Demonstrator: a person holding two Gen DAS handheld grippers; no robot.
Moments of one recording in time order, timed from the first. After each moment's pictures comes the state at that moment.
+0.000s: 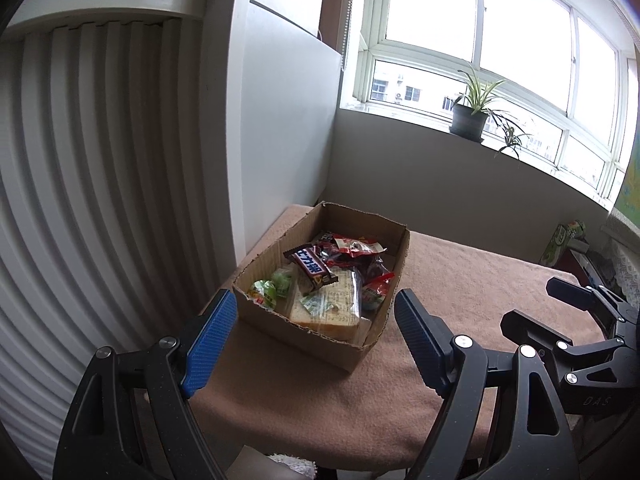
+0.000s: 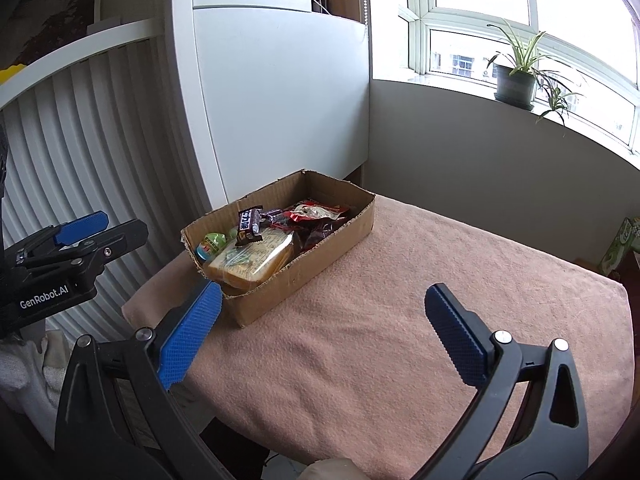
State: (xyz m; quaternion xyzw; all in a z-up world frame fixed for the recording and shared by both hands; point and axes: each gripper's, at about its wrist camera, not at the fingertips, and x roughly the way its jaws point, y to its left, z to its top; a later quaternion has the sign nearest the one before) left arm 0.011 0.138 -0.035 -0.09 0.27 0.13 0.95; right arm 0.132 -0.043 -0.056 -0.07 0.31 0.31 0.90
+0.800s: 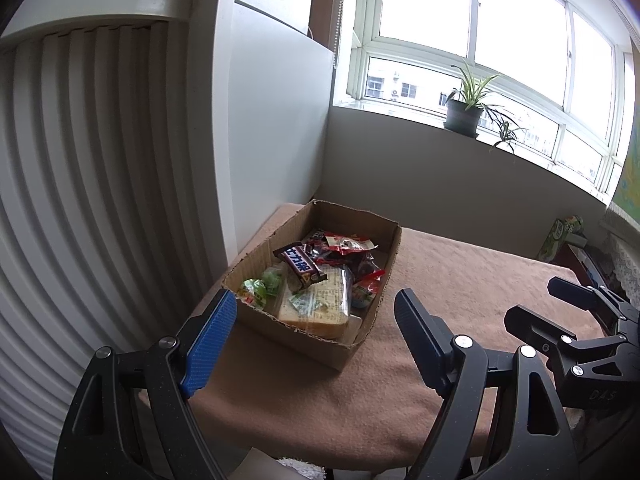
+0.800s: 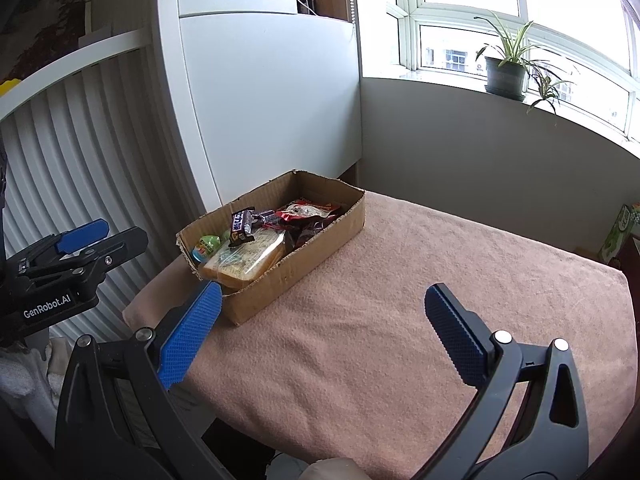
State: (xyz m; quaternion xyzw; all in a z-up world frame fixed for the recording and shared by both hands) left arm 0.014 0.126 -0.034 -0.09 0.27 0.13 0.95; right arm 0.133 -0.054 -0.054 -0.05 0.31 0.31 0.90
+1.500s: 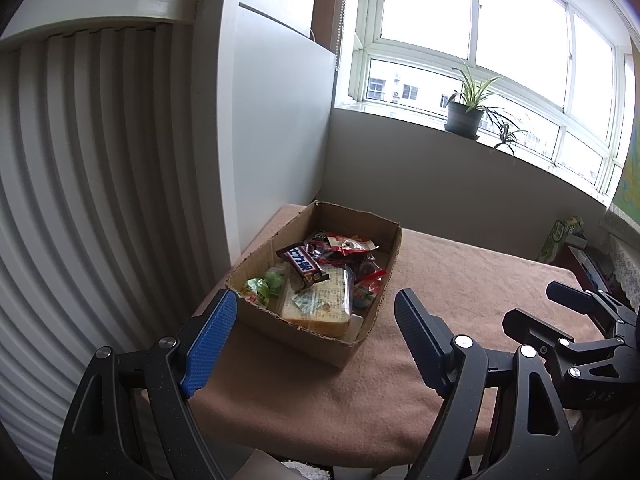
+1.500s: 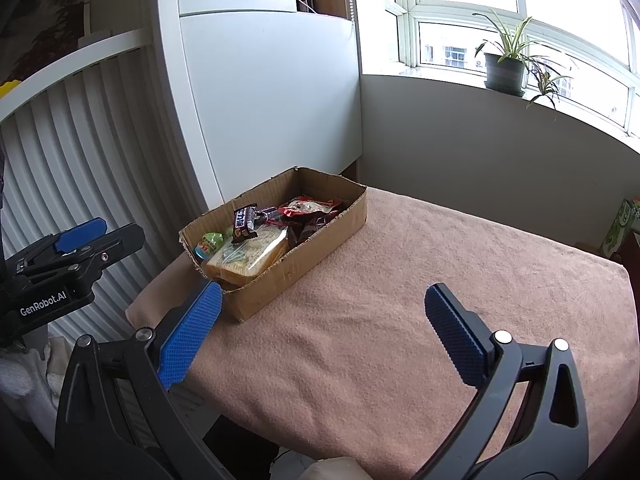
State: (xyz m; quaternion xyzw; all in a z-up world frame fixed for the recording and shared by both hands) left arm 0.010 0.128 -0.034 -0.09 0.27 0.13 0.95; right arm 0.130 -0.054 -0.058 -0.05 0.32 0.31 0.90
